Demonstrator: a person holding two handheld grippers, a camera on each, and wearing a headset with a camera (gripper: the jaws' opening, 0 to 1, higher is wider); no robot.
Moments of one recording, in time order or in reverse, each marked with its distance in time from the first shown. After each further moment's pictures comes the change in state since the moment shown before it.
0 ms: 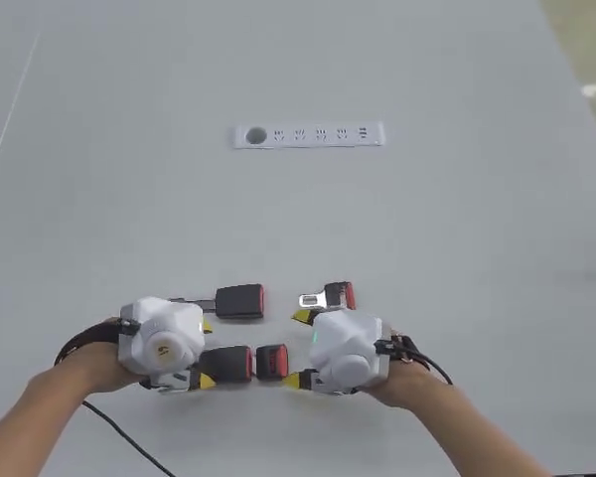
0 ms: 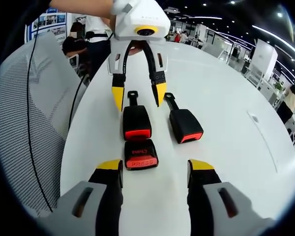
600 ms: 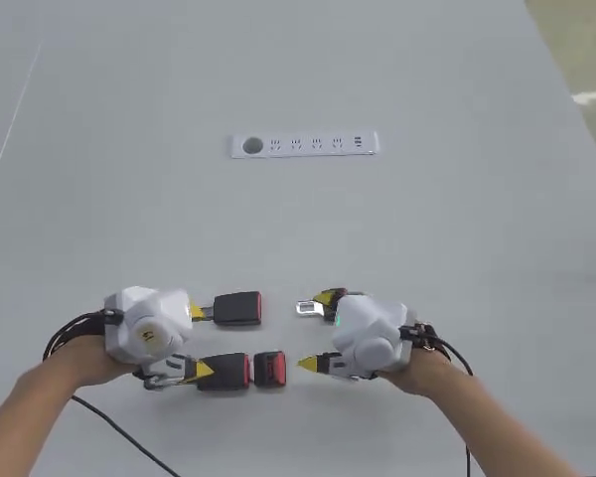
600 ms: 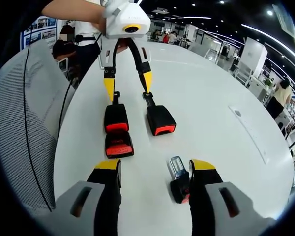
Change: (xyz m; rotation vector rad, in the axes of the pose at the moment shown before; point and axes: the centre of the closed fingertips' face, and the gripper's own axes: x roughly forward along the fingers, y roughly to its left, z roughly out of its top) left arm -0.018 0.027 0.013 -0.061 -0.053 0.071; right arm -0.029 -0.039 -0.012 0.040 -0.002 -0.089
